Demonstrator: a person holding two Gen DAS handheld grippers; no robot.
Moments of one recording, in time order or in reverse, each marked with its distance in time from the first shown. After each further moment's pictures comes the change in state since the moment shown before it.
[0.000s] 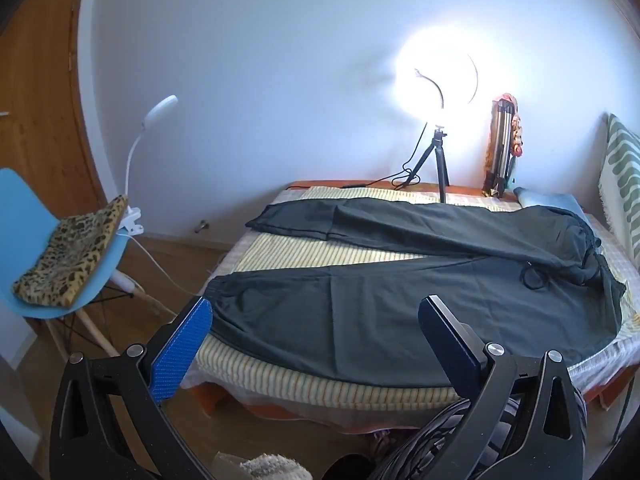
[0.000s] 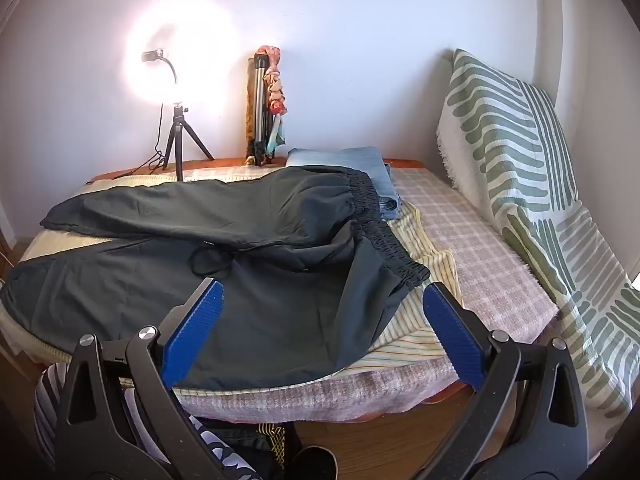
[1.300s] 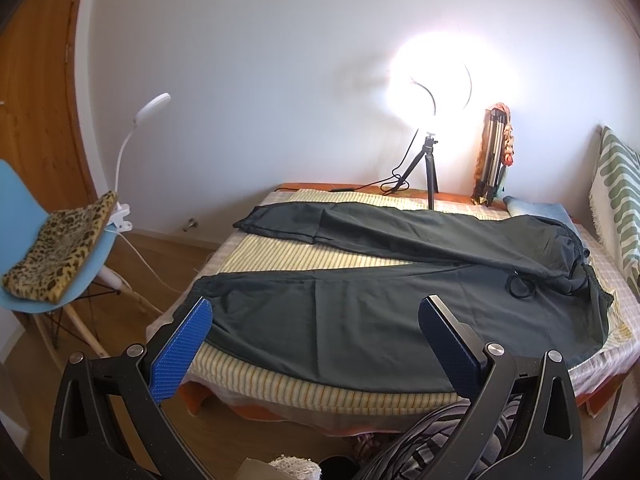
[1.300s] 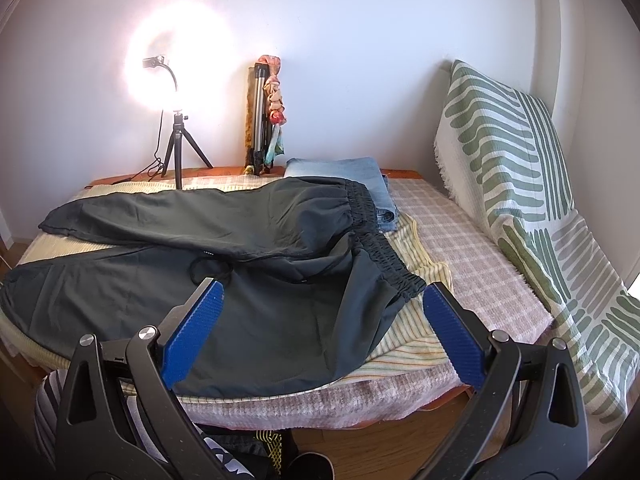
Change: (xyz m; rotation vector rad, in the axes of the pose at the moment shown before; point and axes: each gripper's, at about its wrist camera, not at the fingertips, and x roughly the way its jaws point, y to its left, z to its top) left arm -0.002 -0.008 0.004 -0.039 -0.011 -0.049; right arm -0.006 0.003 0.010 -0.015 -0.012 -0.012
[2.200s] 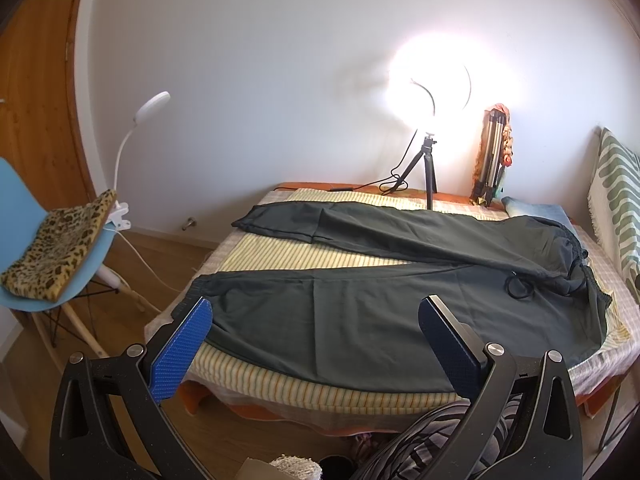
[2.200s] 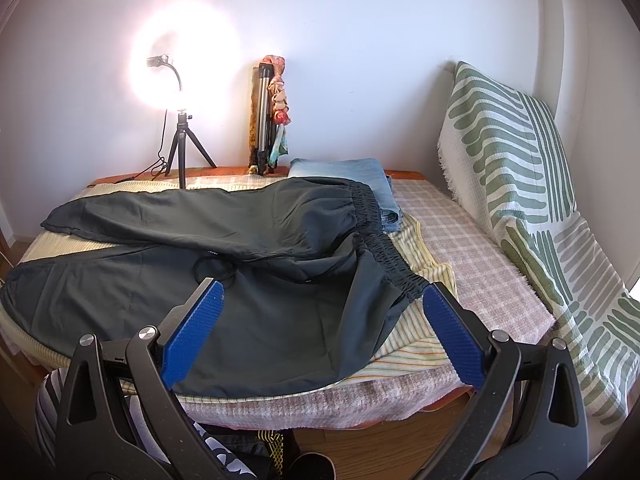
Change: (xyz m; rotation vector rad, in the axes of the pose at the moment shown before) left arm -0.001 0.000 0.000 -0.004 0.003 -0.003; right arm 0.000 0.004 -0.001 -0.004 -0.003 0.002
